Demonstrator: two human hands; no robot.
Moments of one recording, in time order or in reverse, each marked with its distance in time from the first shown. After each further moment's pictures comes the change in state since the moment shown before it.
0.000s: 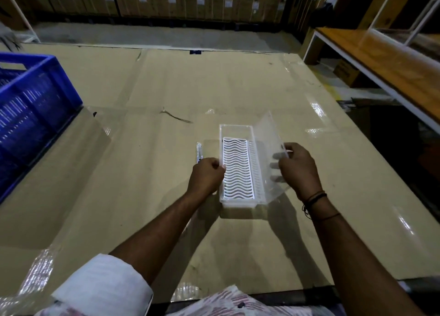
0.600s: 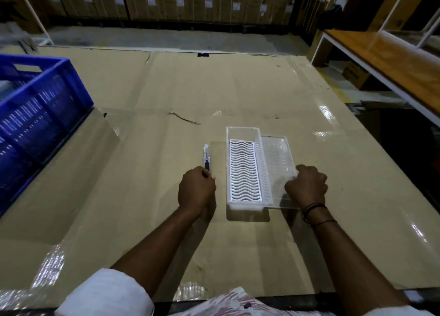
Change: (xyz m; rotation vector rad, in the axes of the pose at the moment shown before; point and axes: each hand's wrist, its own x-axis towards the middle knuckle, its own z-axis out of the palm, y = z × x) left_hand -0.019 -0.034 -0.013 0.126 0.206 -0.121; right_hand 0.013 0.053 -0.001 -0.788 0.105 0.009
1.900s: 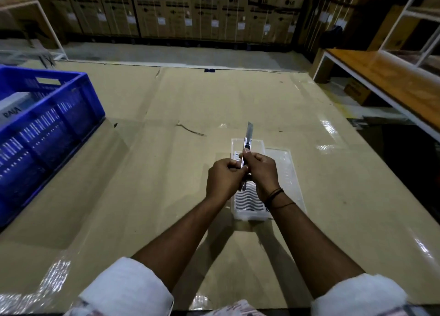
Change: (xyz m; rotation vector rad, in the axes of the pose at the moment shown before) left_hand -0.003 0.068 0.001 -0.444 -0.122 0.087; right_hand -0.012 -0.116 0.024 1.086 -0.245 -0.074
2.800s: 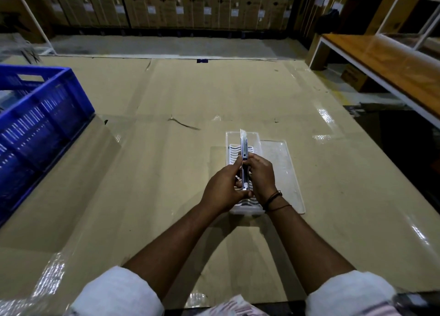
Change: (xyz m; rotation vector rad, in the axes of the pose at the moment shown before) left_hand -0.001 -0.039 0.007 0.526 -0.266 0.372; right_hand 0.003 0.030 -0.012 0.043 0.002 -0.043
